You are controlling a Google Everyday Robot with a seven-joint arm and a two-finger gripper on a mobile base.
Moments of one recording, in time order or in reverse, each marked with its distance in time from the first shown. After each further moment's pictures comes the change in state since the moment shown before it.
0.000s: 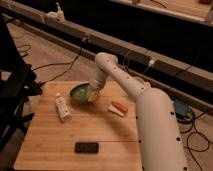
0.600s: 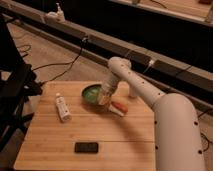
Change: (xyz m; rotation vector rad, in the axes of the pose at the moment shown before) arm 0.078 0.029 -0.026 0.087 0.011 0.226
